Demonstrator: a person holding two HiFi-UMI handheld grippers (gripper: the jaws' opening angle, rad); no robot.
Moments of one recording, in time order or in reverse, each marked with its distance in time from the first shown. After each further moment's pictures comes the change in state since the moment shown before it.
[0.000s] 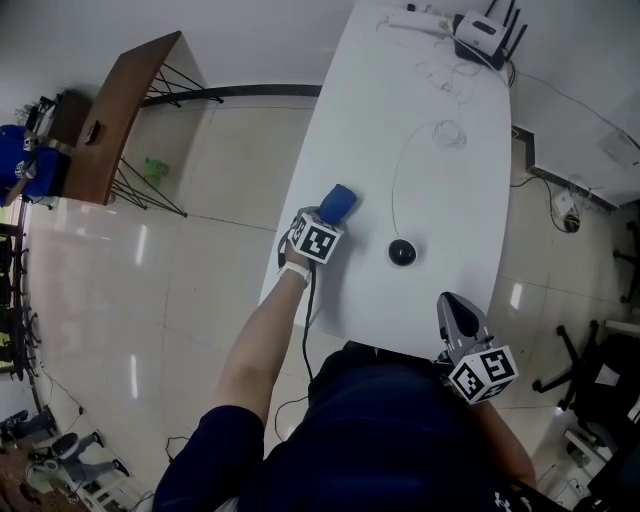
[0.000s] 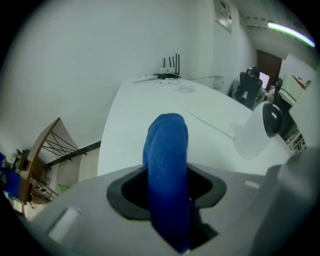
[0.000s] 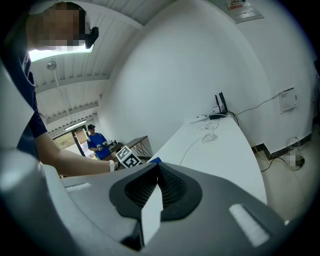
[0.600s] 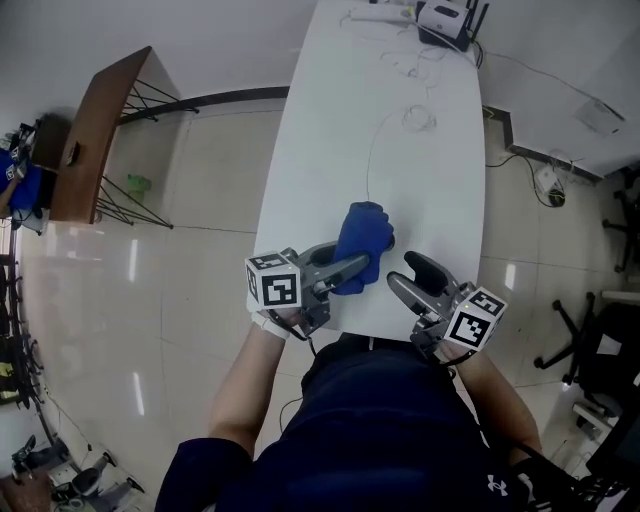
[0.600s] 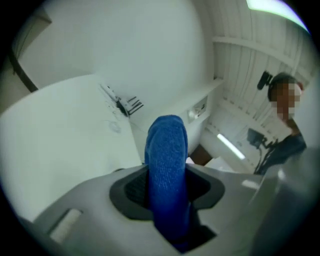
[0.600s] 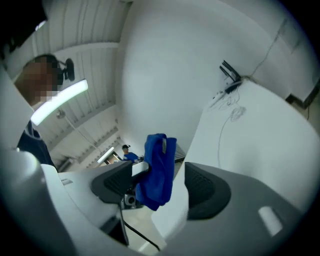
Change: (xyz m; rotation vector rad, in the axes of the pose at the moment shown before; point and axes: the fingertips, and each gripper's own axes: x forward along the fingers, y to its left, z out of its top) left arm -0.193 -0.161 0.098 -0.519 -0.560 -0.974; right arm 0.040 0.032 0.018 0.336 -0.004 0.367
